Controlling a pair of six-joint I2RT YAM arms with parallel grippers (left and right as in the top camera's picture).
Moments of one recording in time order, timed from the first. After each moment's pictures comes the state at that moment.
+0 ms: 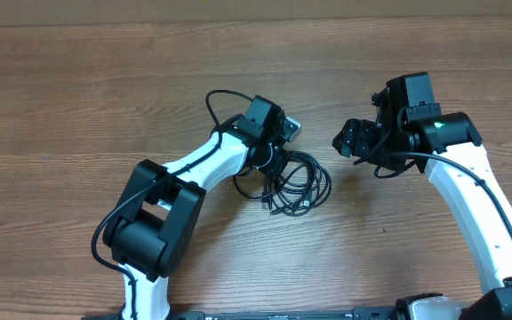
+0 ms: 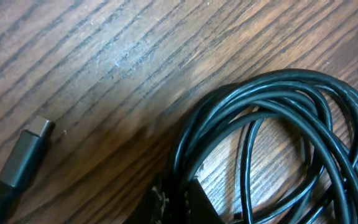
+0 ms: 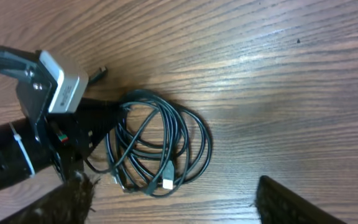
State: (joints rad) left arm -0.54 2.02 1.27 -0.42 0.28 0.08; right arm 0.16 1.48 1.24 -0.96 -0.25 0.41
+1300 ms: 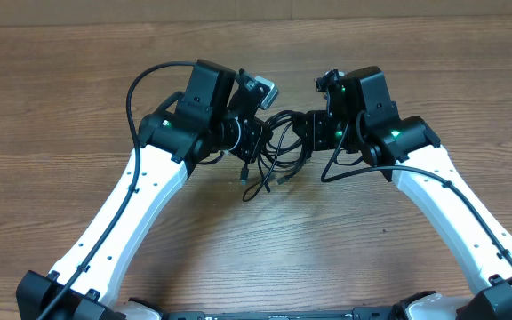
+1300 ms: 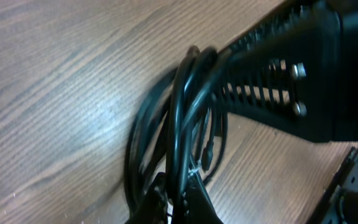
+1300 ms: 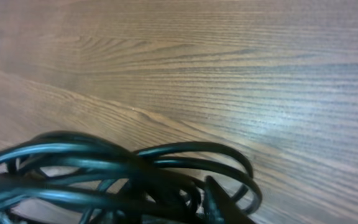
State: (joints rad) left arm -0.43 1.53 1.39 -0.80 0.44 0.00; right arm 0.37 1.51 1.24 -0.62 -0.31 0.31
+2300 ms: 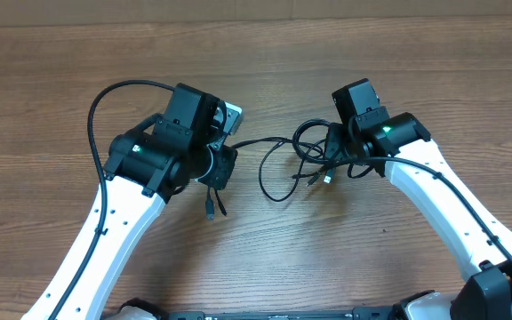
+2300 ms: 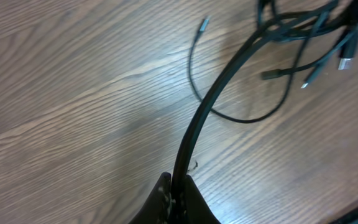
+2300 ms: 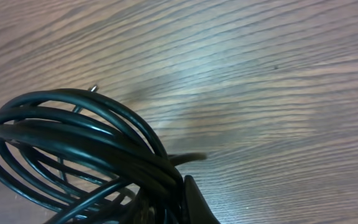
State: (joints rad) left arm -0.42 1.37 1.39 -1.13 0.08 -0.03; right arm 0.37 1.56 1.24 -0.88 0.11 0.58
